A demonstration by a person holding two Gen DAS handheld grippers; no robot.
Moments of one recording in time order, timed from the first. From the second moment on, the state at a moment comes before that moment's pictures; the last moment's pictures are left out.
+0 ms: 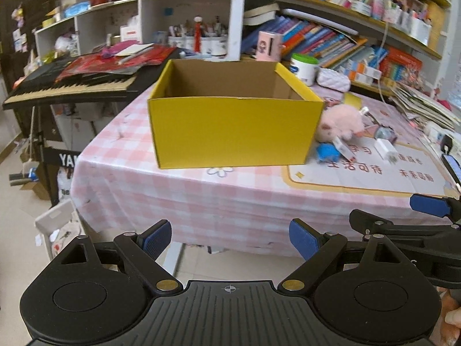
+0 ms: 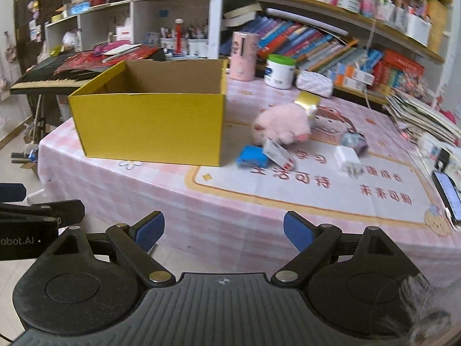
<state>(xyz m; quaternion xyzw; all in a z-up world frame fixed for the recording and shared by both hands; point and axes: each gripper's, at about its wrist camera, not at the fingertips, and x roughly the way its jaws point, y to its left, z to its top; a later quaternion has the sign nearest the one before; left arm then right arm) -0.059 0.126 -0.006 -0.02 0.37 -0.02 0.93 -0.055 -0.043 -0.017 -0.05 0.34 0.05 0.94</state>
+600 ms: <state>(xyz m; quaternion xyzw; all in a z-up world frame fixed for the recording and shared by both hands) -0.021 0.073 -0.006 -0.01 0.38 -0.07 0.92 -0.040 -0.098 -0.018 -0.03 0.35 0.00 0.94</state>
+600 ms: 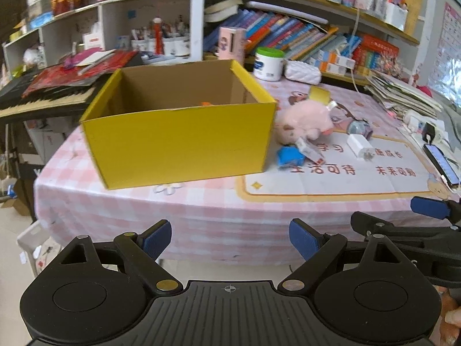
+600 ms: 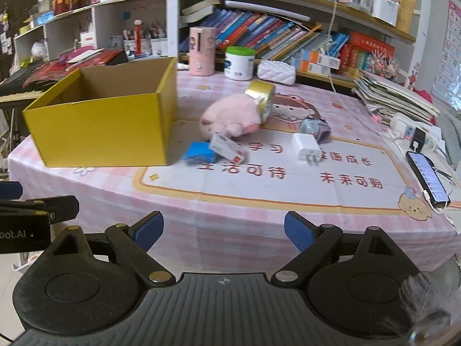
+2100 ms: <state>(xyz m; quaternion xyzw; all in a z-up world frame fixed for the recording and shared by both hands) 0.147 -0.113 -0.061 0.11 0.41 -0.06 0.91 0.127 -0.260 -0.034 -0.05 0.38 0.04 0.92</state>
